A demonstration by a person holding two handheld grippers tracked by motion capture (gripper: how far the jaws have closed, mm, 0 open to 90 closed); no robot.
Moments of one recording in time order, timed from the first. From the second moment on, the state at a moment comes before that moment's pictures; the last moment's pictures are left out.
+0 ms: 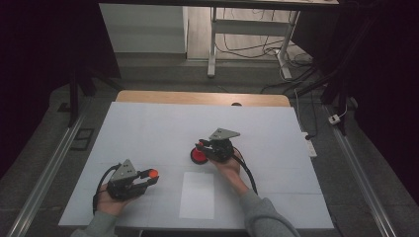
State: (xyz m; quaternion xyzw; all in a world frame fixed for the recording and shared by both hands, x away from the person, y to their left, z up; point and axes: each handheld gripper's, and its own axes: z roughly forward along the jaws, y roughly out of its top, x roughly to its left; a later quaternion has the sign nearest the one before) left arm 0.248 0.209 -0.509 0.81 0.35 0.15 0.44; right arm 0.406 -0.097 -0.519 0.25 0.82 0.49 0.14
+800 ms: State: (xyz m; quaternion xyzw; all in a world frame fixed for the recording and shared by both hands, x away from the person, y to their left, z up) left arm 0.246 0.210 -0.509 0.81 0.35 0.15 0.44; right arm 0.407 -0.095 -0.532 0.26 0.83 0.47 0.13
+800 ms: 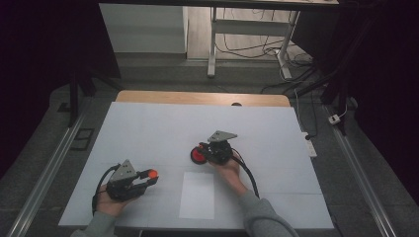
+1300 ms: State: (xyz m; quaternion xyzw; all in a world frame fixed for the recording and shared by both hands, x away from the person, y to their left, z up) left arm 0.246 0.210 -0.509 0.81 0.35 0.15 0.44; right arm 0.407 -0.096 -0.533 0.27 0.83 0.47 0.13
